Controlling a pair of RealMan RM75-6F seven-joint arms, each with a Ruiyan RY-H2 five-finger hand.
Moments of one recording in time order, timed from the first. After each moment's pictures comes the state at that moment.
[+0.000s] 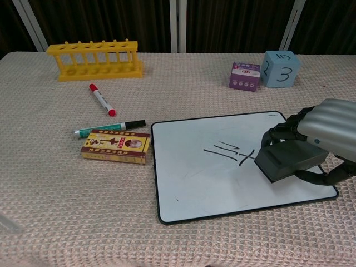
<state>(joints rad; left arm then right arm) -0.08 -1.21 0.03 -1.39 1.59 1.50 -0.14 0.50 -1.36 -0.14 -1.60 -1.67 1.15 -0.38</state>
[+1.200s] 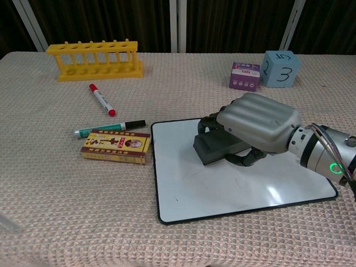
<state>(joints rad) -0.06 -1.19 0.02 -1.34 1.57 1.53 -0.18 0.62 -1.68 0.07 -1.41 -1.53 0.98 -0.52</state>
